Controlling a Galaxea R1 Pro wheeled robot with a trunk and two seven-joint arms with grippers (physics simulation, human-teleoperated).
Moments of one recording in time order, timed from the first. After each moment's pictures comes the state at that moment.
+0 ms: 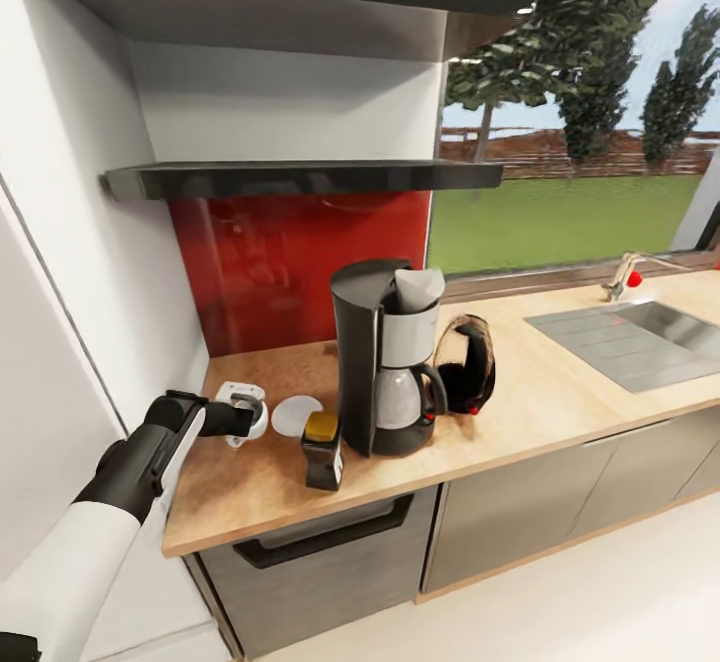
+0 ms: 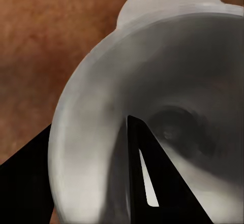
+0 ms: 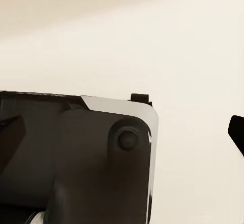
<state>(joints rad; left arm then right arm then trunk) -0.78 0.17 -0.16 -1.00 0.04 0.91 -0.27 -0.19 -0.10 0.09 -0.07 -0.09 -0.14 0.22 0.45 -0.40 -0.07</state>
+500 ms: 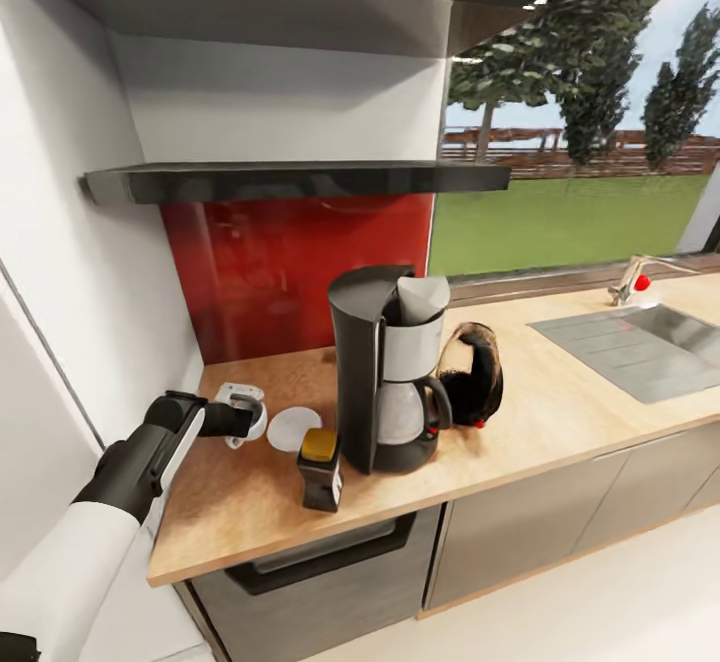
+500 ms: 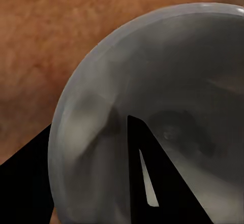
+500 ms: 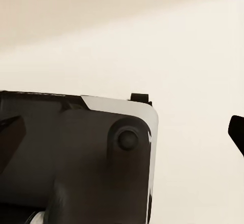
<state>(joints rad) -0.78 0.18 -0.16 -1.00 0.04 0.91 -0.27 -0.19 -0.10 0.09 -0.07 -0.09 -0.14 0.22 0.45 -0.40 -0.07</state>
